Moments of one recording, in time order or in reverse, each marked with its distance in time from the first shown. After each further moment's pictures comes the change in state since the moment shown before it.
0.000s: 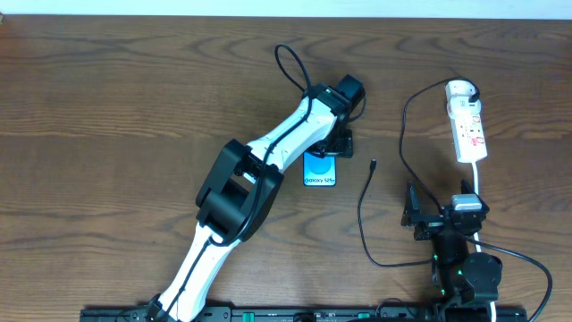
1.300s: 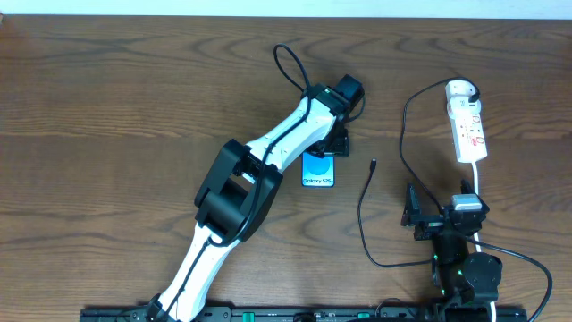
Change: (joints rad) left arm 0.002 -0.011 -0.013 0.008 -0.006 -0.006; right arm 0.000 0.000 0.000 0.000 0.000 0.000
